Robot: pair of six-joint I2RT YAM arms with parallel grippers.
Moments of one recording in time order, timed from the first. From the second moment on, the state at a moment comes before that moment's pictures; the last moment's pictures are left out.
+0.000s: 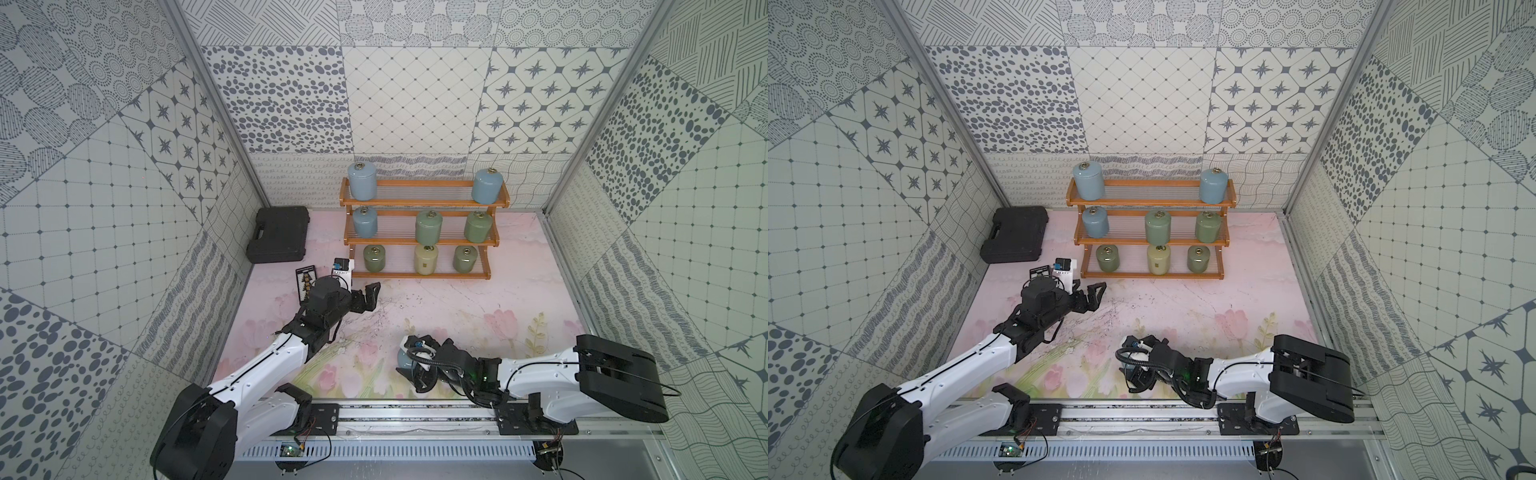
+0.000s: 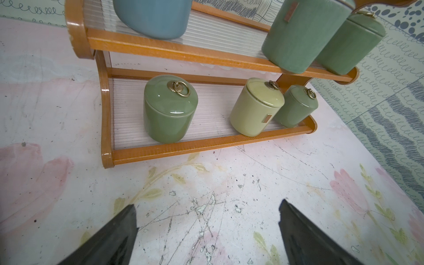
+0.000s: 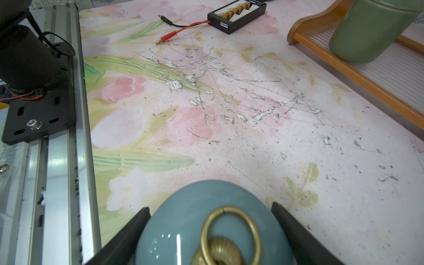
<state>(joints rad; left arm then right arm) -0.45 1.05 0.47 0.17 0.09 -0.32 1.27 1.40 0.36 0.52 0.19 0.05</state>
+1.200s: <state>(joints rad) -0.45 1.02 0.84 -0.10 0.07 -0.11 1.16 1.15 0.58 0.28 0.25 0.02</state>
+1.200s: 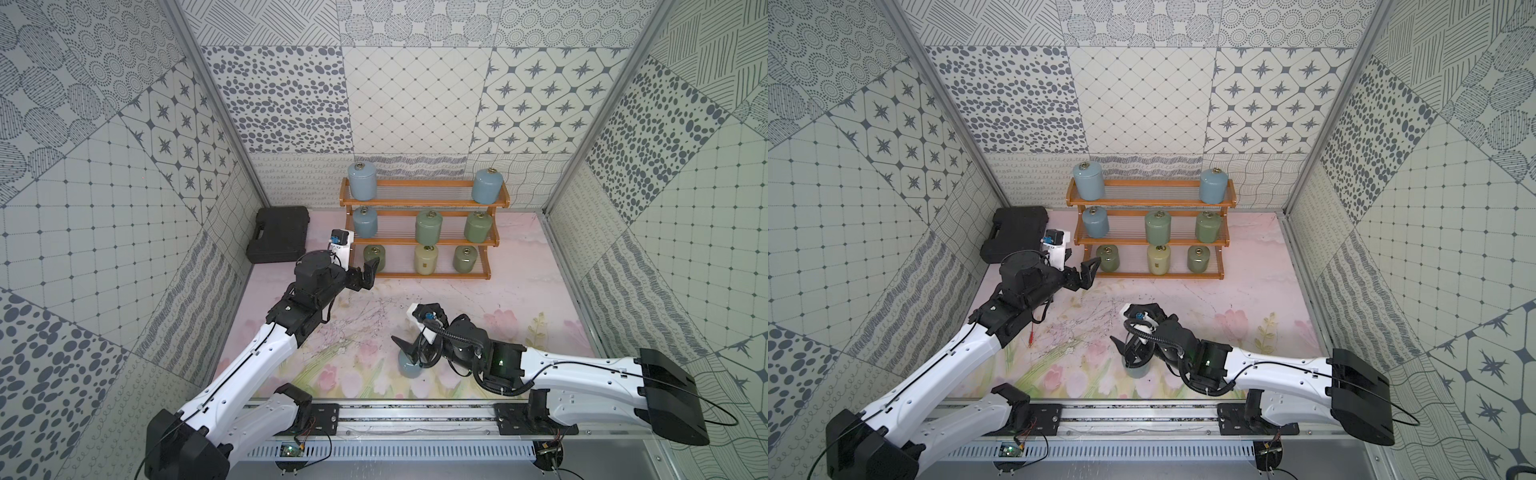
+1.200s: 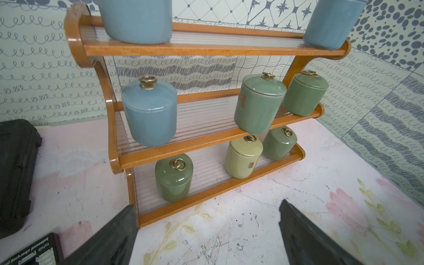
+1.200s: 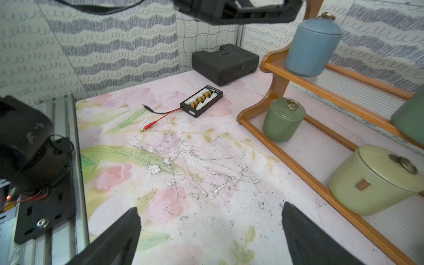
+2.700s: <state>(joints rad) -0.18 1.86 2.00 -0.43 0.41 0.05 0.90 1.40 0.79 0.28 -0.03 0.08</state>
